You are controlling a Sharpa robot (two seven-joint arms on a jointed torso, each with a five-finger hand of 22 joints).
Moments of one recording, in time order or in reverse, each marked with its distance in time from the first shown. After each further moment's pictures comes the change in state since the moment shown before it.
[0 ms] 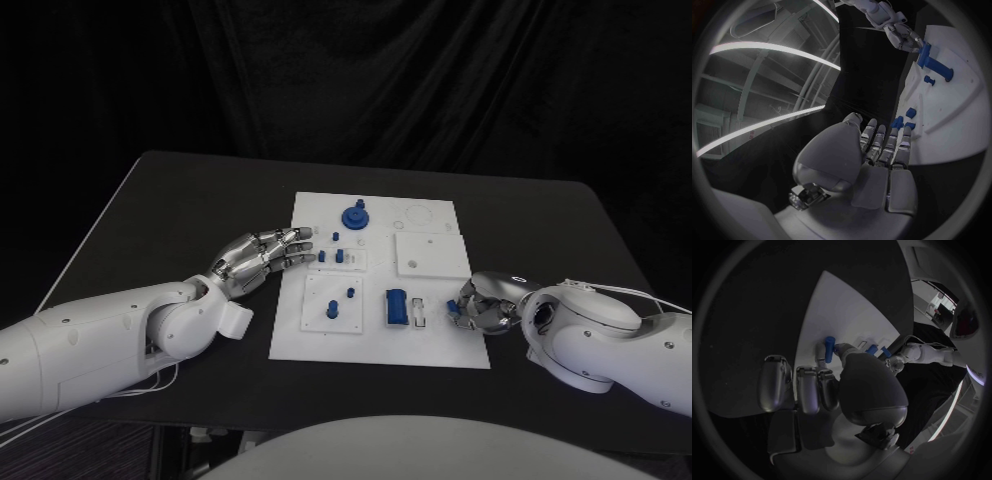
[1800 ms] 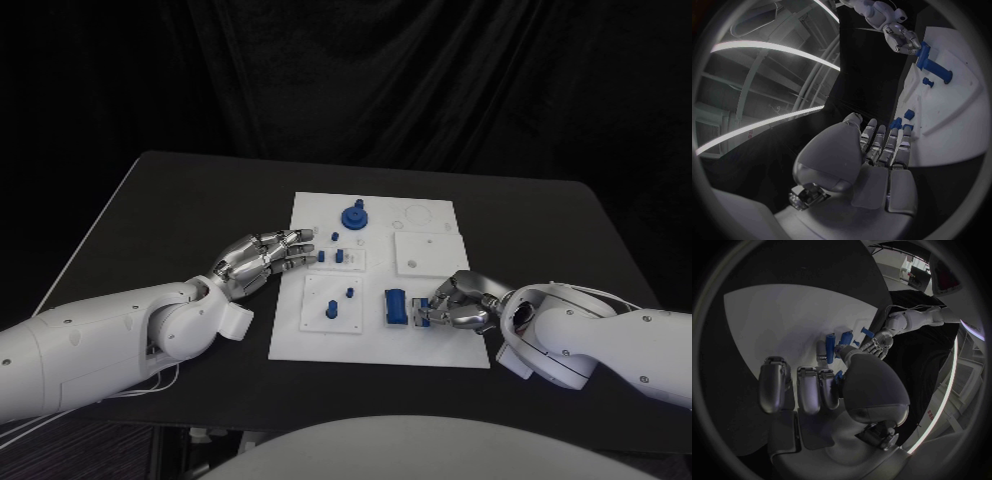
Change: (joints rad) left arm -0.002 0.008 0.000 -0.007 0.000 0.011 -0.010; left_hand 0.000 0.000 0.007 0.001 0.000 0.000 0.000 0.000 0.000 -0.004 0.004 0.000 0.000 0.000 0.000 0.000 0.000 0.000 0.000 0.000 0.000 -0.002; right arm 0.012 0.064 -0.004 -0.007 0.373 -0.080 0.111; right_hand -0.126 0.015 0.102 -0.030 -0.116 0.027 -0.013 0.017 -0.454 -0.004 -0.011 0.000 0.000 -0.003 -0.003 0.011 0.000 0.000 0.000 0.000 0.029 0.000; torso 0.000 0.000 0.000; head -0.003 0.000
